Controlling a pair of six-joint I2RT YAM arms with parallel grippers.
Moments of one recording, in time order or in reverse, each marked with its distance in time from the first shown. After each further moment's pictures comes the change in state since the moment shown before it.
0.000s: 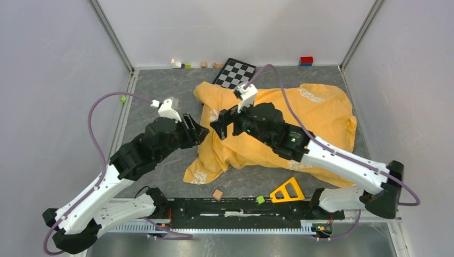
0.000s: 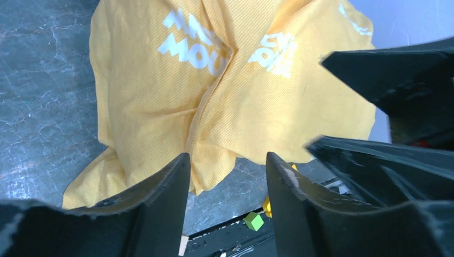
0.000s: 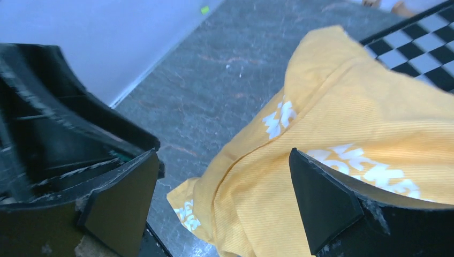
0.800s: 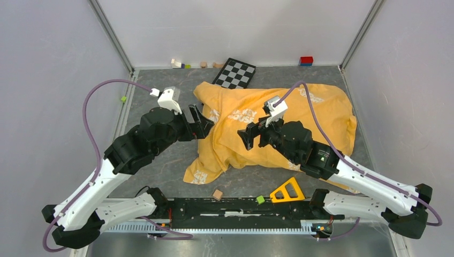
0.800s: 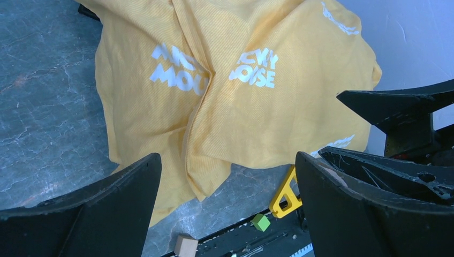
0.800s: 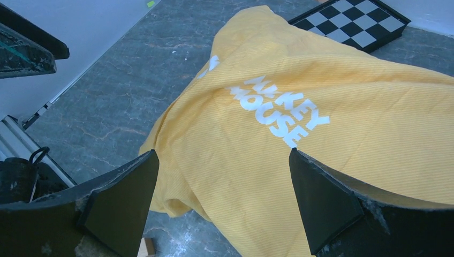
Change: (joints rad) left arm 0.000 0.092 0.198 -0.068 0.010 0.129; right arm 0.002 -0.361 -0.261 -0.072 0.165 -0.066
